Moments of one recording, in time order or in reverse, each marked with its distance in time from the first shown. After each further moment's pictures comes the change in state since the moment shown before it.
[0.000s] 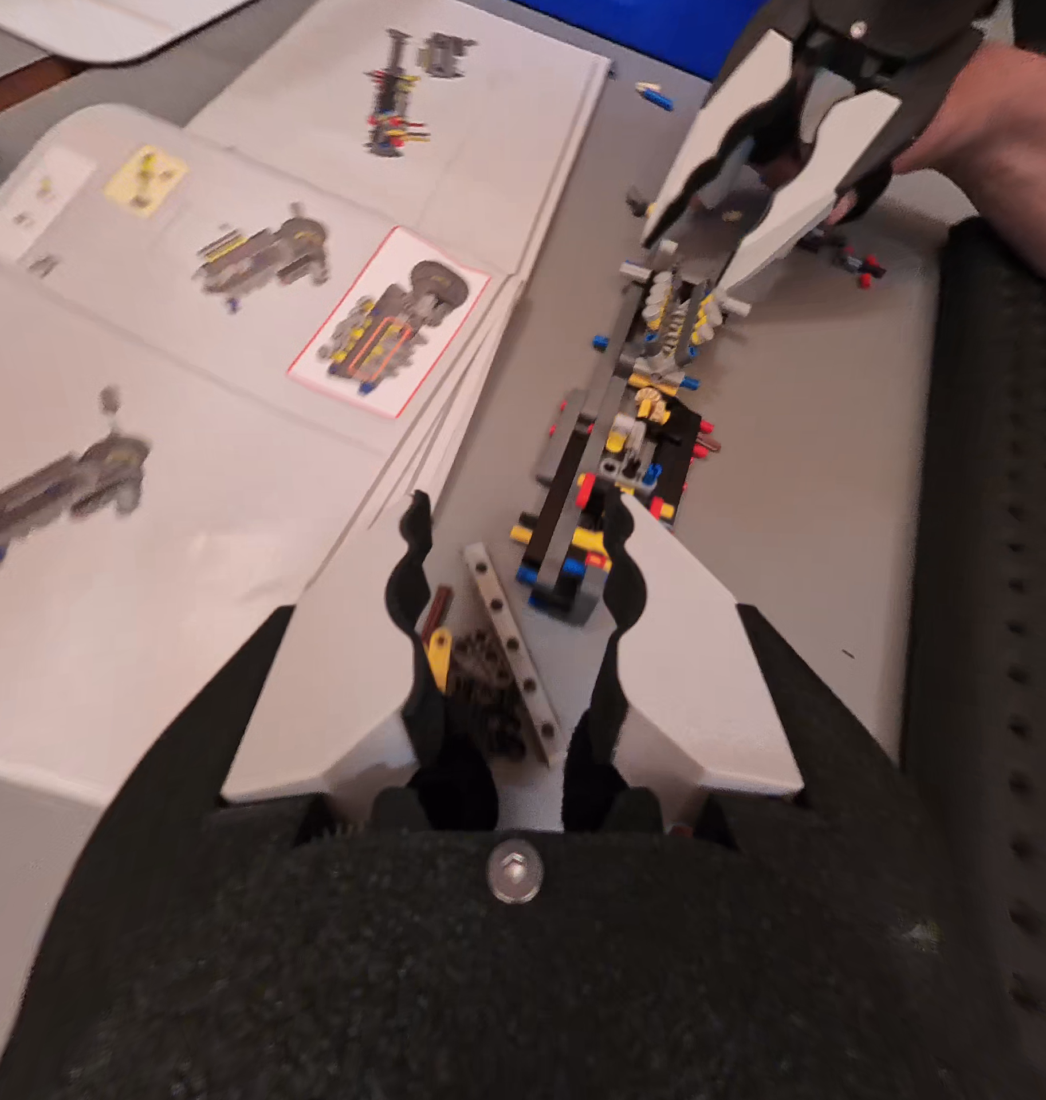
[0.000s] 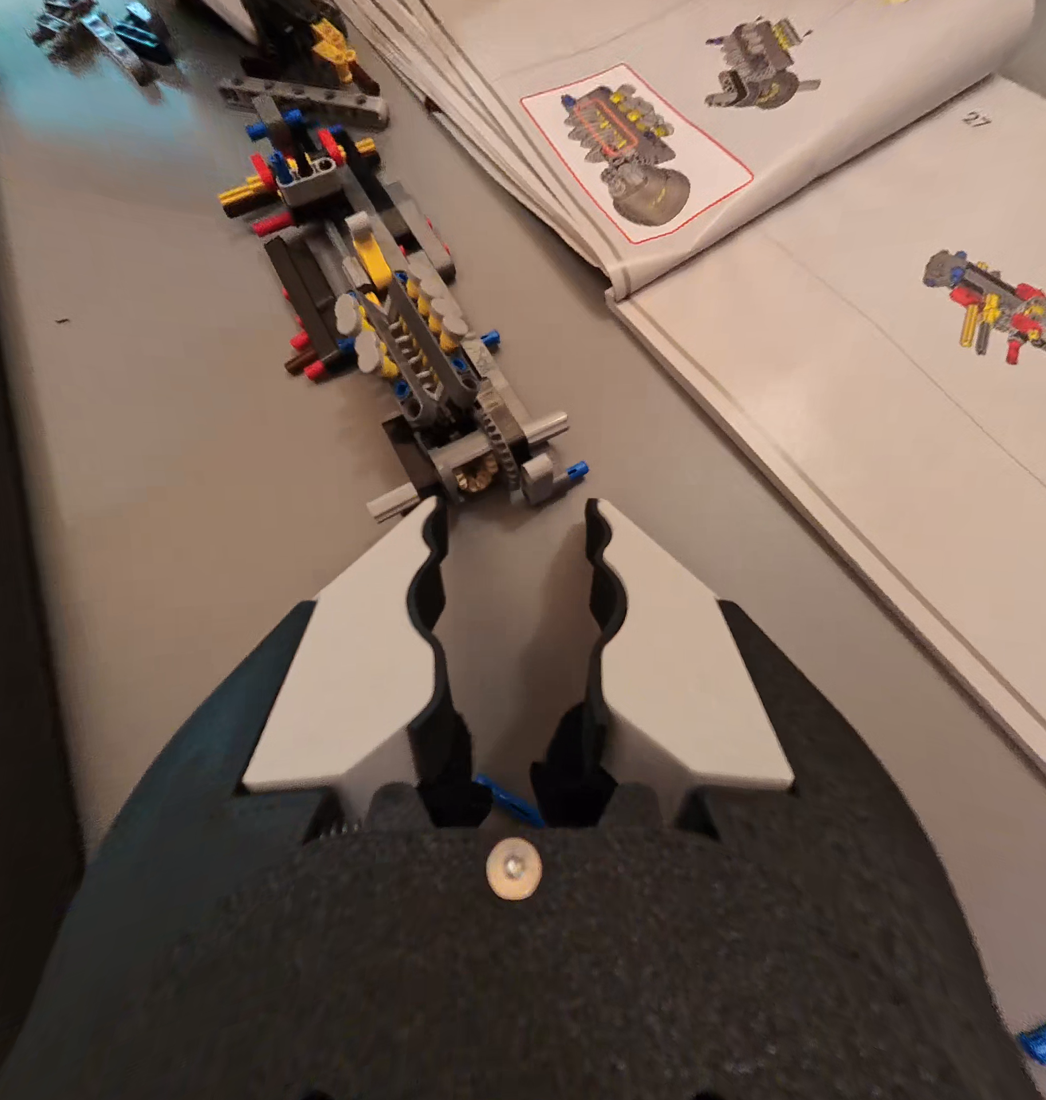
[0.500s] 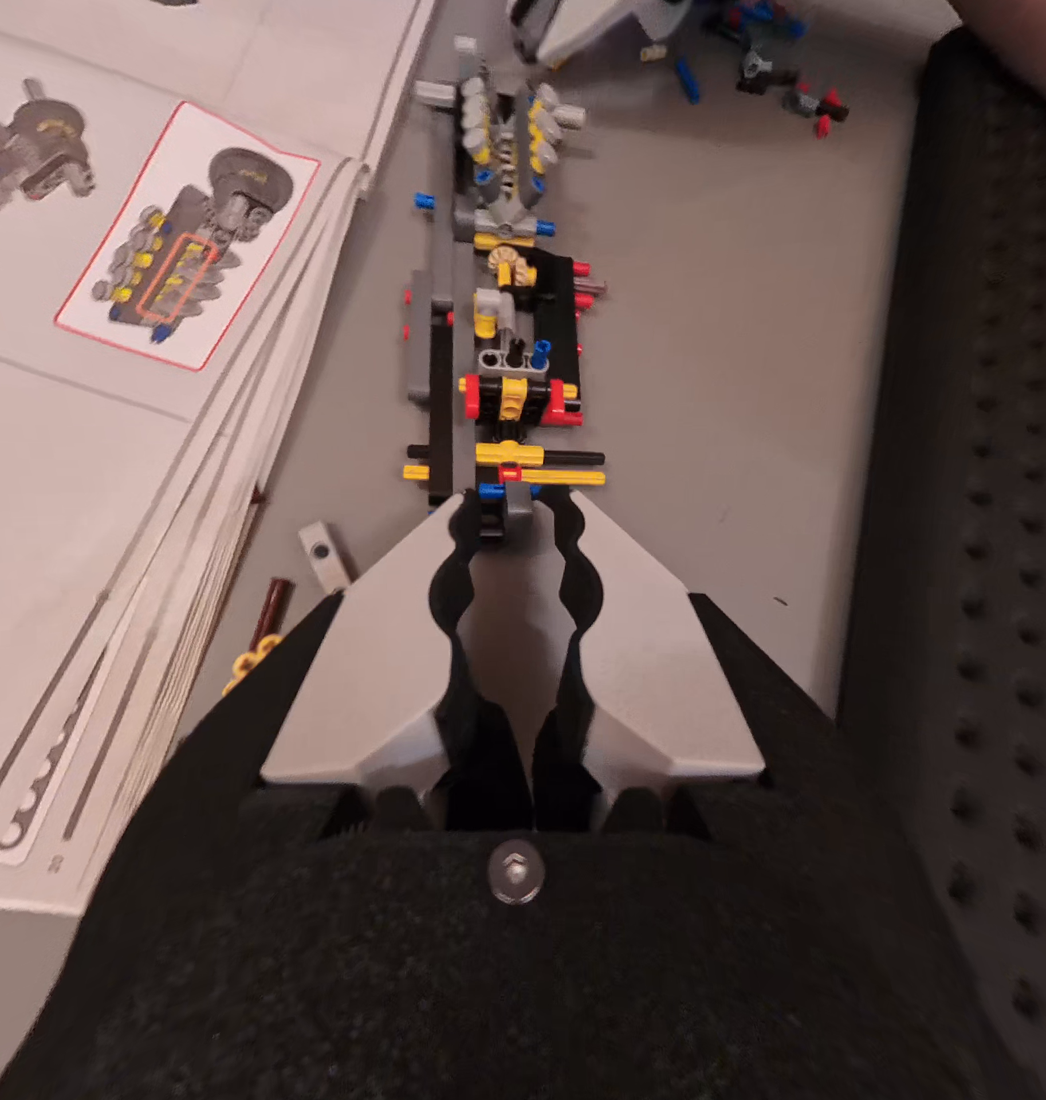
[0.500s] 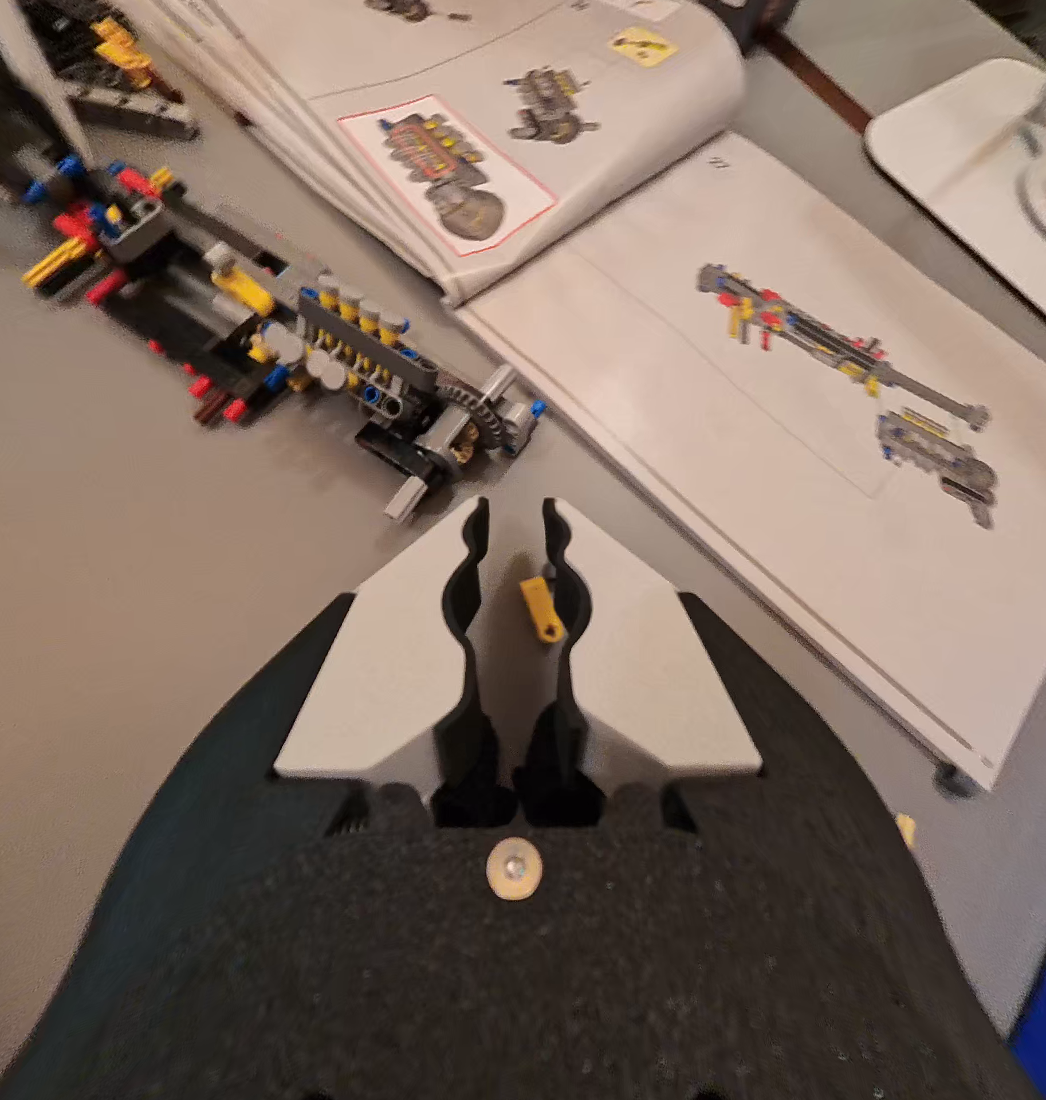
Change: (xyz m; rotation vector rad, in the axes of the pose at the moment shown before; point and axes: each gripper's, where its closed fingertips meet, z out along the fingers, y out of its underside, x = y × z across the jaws) left arm 0.052 0.029 0.025 -0.149 0.061 0.106; right arm 0.046 -0.001 -0.019 0.034 0.263 -0.004
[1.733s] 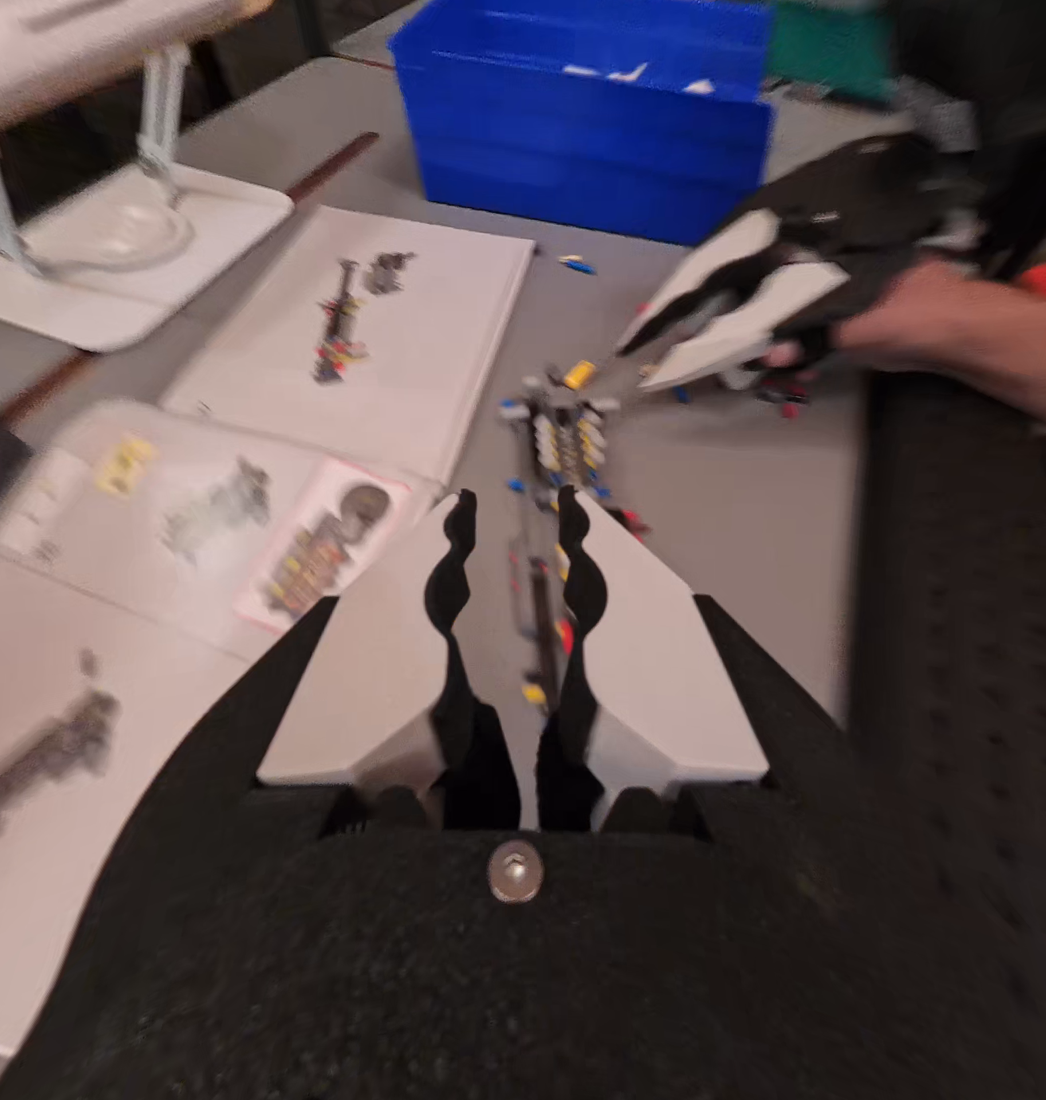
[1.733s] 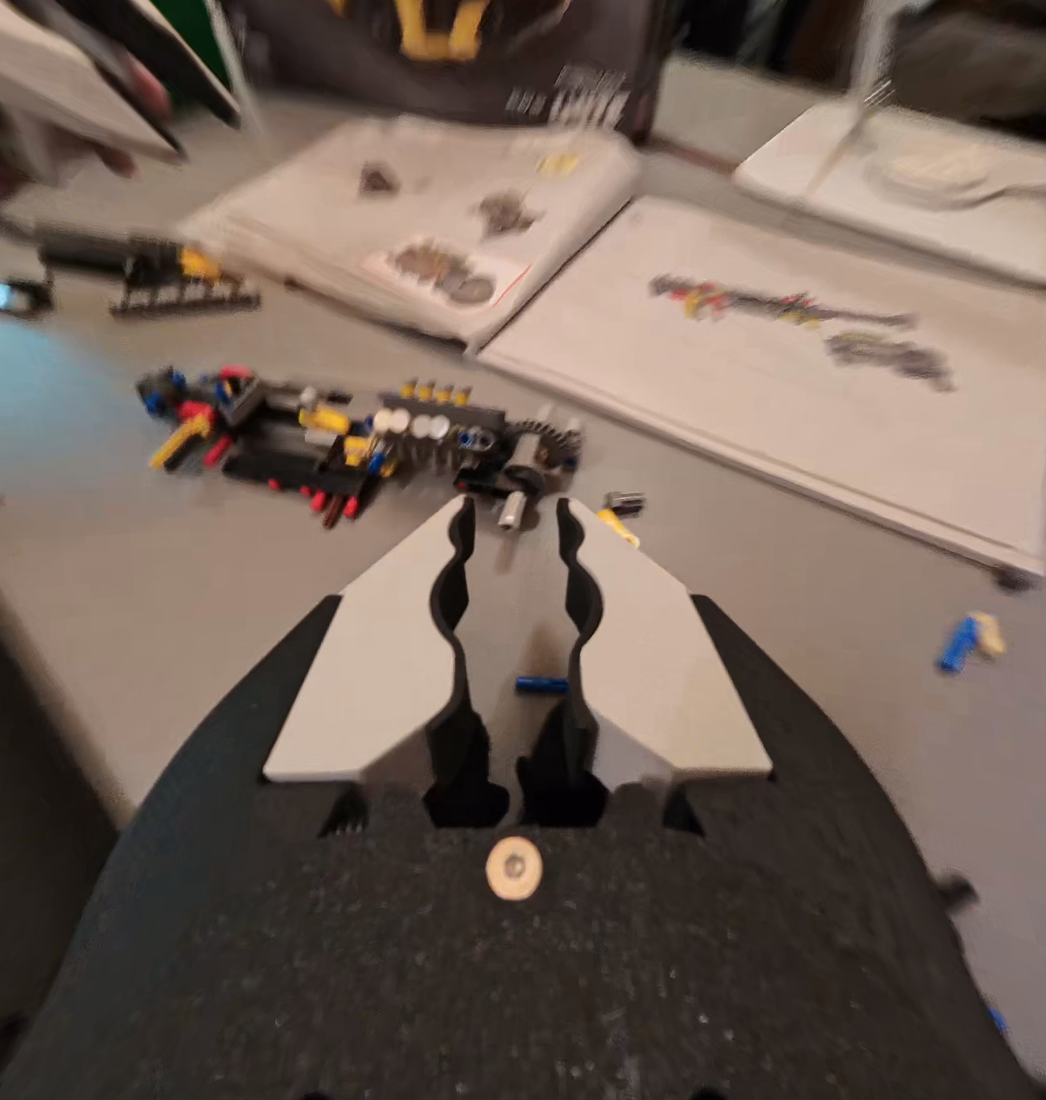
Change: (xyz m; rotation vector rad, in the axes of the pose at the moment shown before) left arm -0.007 -0.121 -0.002 0.220 -0.125 0.068; right arm -0.026 0.002 -0.047 0.213 0.125 0.239
